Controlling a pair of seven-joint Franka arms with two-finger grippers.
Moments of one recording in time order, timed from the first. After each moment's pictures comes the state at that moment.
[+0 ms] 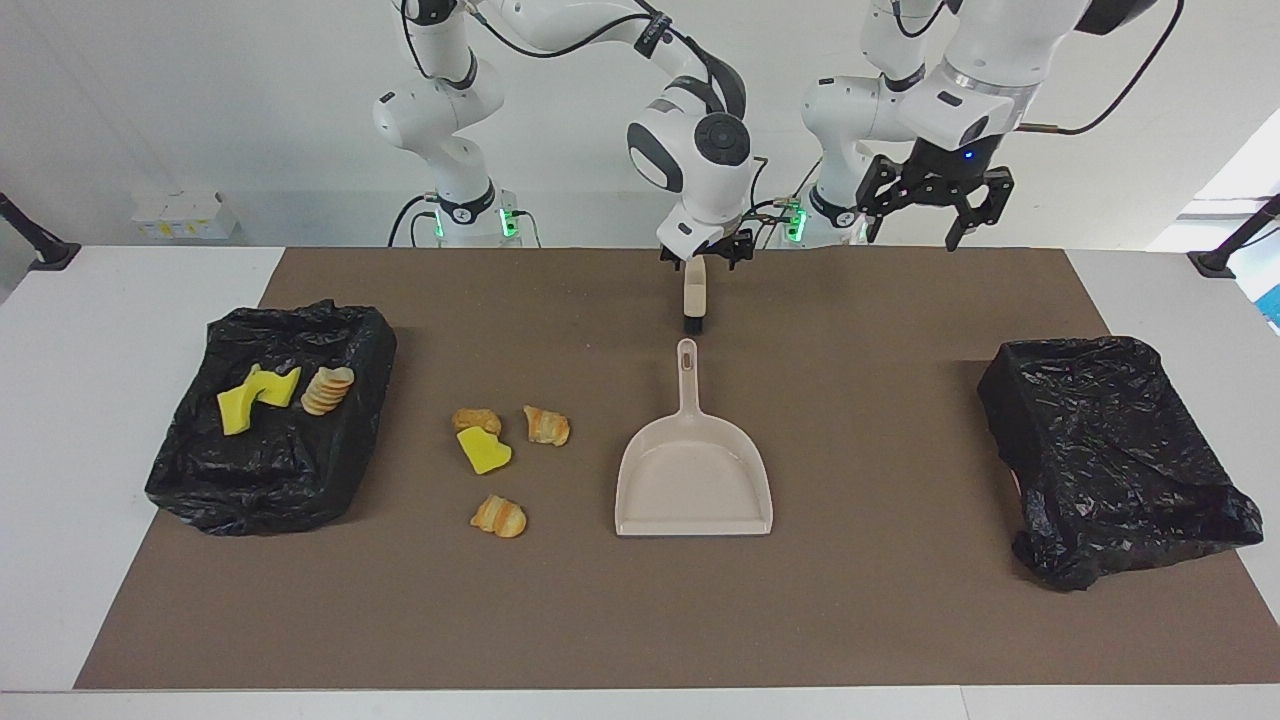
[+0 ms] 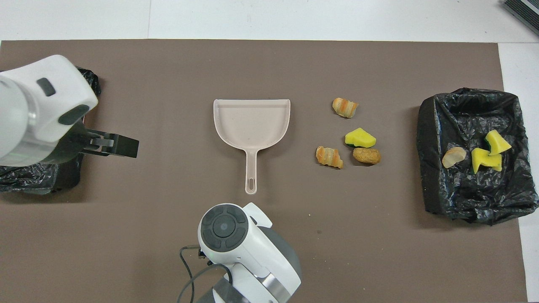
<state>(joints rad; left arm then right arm) -0.23 -0.03 -0.11 -1.54 -0.01 1.57 -0.14 0.70 0.22 0.20 -1.89 0.25 1.98 0.84</state>
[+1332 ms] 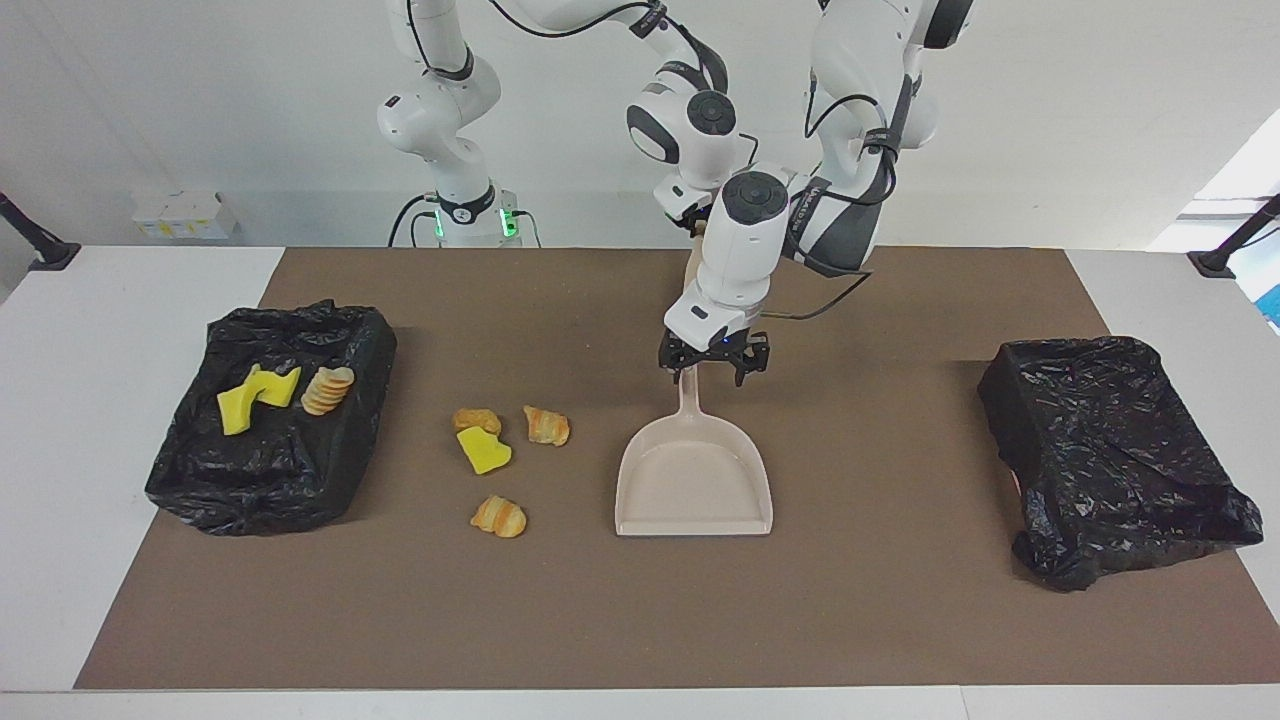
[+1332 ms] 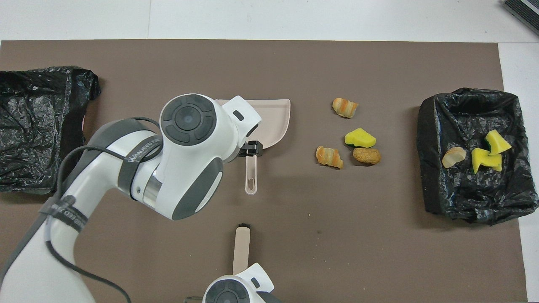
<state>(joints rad) -0.52 0.29 -0.11 -1.77 -0.01 2.13 -0.54 0.87 0.09 0.21 -2.20 0.34 2.16 1.03</state>
